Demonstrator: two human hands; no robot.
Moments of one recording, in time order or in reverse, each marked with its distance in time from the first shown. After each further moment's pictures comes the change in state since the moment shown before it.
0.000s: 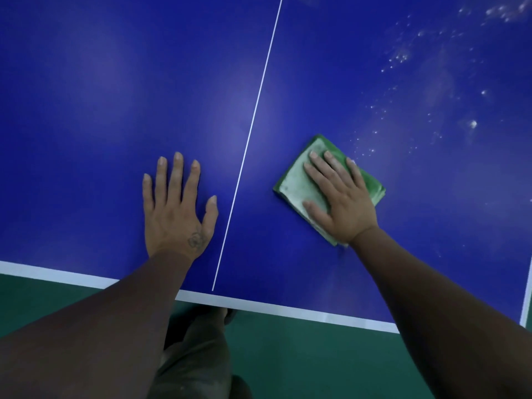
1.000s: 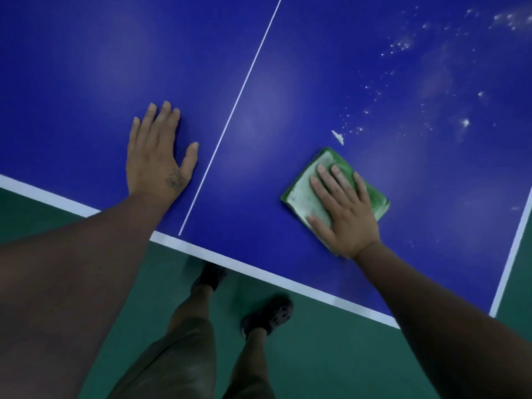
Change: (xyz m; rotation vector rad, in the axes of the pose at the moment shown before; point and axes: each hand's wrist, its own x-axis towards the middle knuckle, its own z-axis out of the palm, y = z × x) left_hand -0.012 0.026 -0.016 -0.119 0.050 -0.136; right_hand -0.098 0.038 -0.008 -0.010 -0.010 -0.150
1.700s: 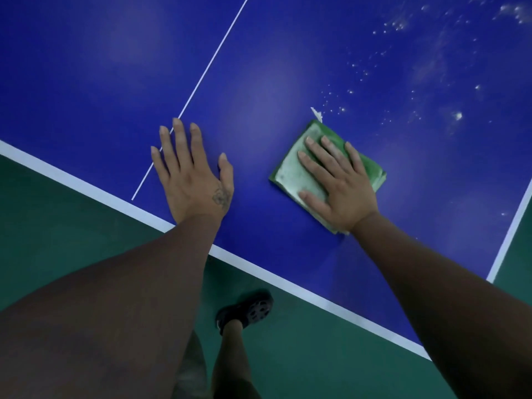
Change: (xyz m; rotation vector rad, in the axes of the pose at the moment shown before) left_hand -0.091 0.152 0.065 0.129 0.073 -0.382; right_hand 0.006 0.066 -0.012 -0.014 -0.029 -0.156
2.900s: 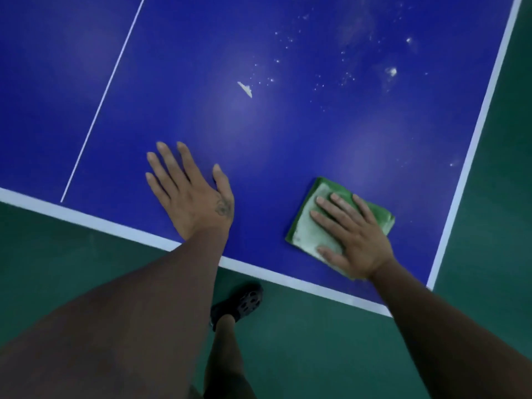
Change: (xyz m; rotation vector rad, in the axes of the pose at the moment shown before) left_hand -0.088 0.092 0.013 -0.002 -0.044 -0.079; right_hand -0.217 0.042 -0.009 0.017 -0.106 0.024
